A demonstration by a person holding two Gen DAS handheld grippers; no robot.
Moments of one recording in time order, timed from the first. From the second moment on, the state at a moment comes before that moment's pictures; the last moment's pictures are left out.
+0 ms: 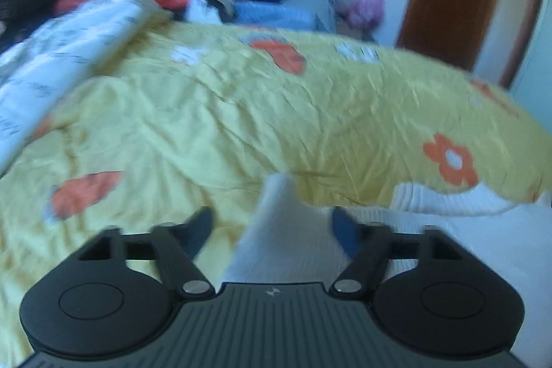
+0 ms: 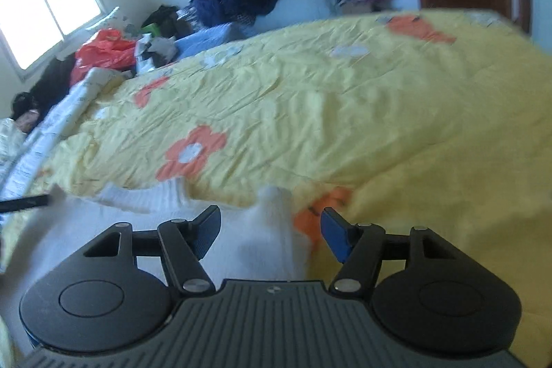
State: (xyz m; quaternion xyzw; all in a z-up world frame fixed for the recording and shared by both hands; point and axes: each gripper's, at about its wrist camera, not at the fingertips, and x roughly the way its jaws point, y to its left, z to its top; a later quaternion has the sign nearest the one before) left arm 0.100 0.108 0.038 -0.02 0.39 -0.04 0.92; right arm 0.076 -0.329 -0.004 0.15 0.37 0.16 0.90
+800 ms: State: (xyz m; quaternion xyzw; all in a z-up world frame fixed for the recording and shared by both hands) left arm 0.093 0.106 0.042 0.04 0.34 0.03 0.94; right arm 0.051 -0.340 0.017 0.19 0.28 0.07 0.94
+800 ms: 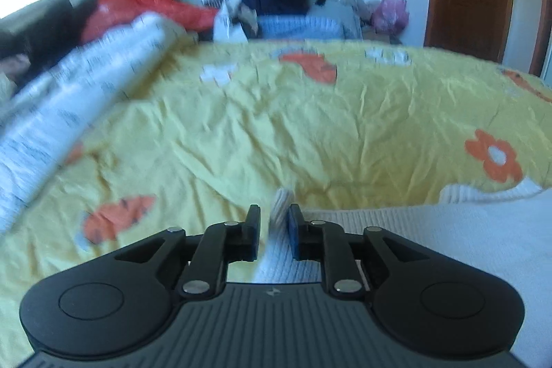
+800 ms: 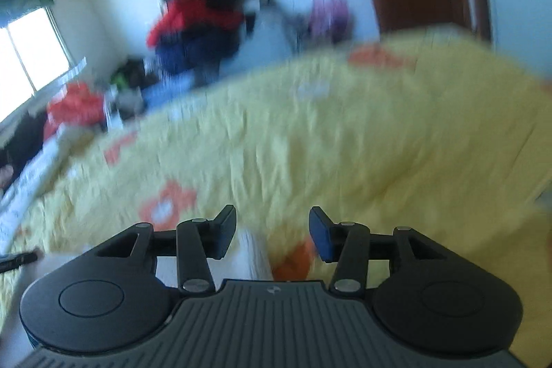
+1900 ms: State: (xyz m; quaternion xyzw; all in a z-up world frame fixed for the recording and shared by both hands) left arm 0.021 0.055 0.045 0.02 0.33 -0.06 0.94; right arm -0.020 -0.242 0.021 -0.03 0.29 0.14 0.95
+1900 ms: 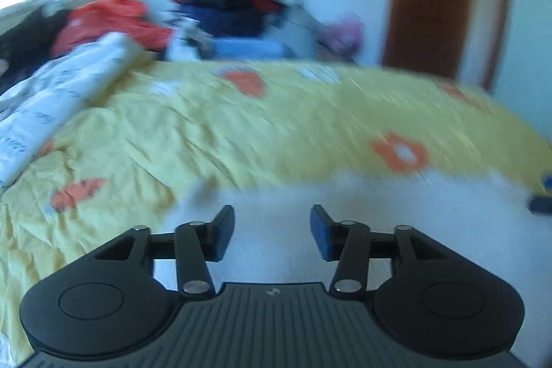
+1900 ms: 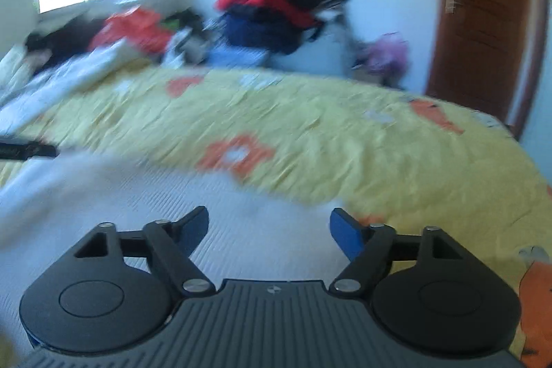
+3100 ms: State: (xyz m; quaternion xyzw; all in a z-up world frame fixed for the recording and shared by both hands) left arm -0.062 0.148 0.014 -0.16 0.35 0.01 0.93; right arm -0.100 -0.330 -0.022 0.17 0.36 0.12 0.91
